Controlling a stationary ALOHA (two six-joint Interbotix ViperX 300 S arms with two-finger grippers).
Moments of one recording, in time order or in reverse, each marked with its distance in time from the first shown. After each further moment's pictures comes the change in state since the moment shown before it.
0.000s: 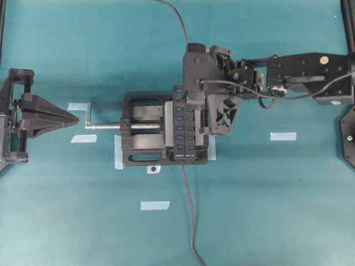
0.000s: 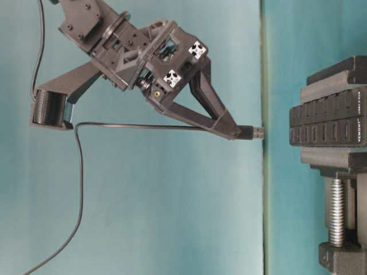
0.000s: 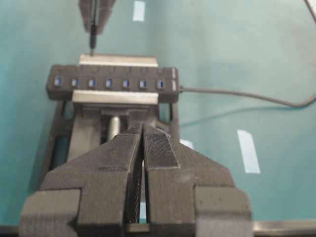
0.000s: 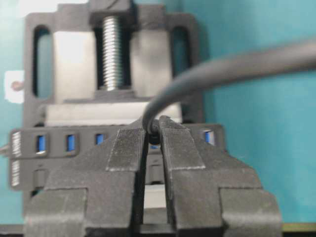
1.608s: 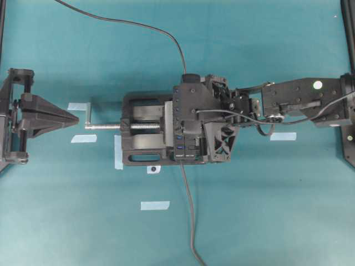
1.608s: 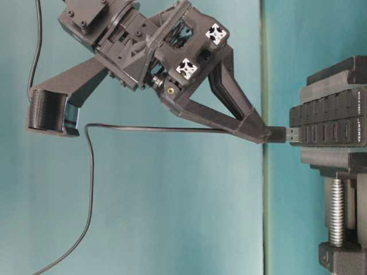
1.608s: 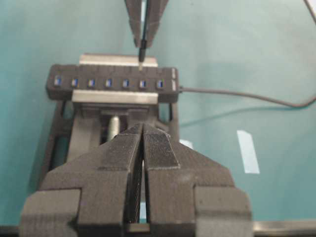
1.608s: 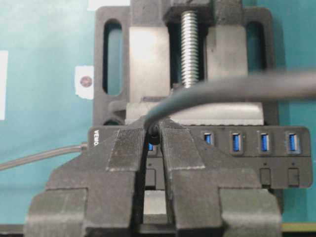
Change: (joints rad) left arm 0.000 0.000 0.000 0.000 0.000 -0.003; right arm 0.107 0.035 0.000 0.002 -0.012 0.104
